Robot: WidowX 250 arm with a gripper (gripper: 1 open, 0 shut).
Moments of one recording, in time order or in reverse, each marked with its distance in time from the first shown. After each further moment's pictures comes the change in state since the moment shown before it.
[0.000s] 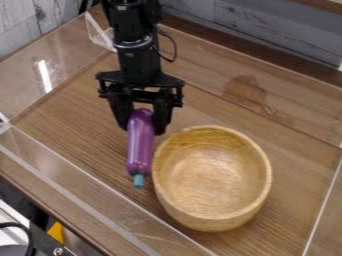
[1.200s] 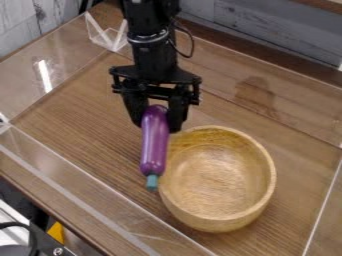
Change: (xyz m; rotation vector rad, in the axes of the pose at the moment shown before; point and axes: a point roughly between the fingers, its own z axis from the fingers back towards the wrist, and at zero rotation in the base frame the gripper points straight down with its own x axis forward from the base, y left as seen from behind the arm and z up) arm -0.004 -0.019 0.010 -0.003 -0.042 -0.050
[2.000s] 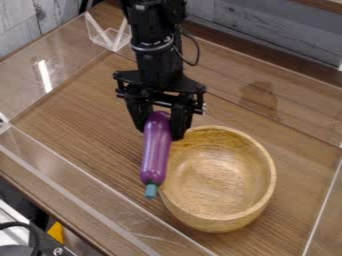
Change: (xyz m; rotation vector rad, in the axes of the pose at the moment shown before) arm -0.008 -0.006 -0.002 0.011 -0.020 -0.063
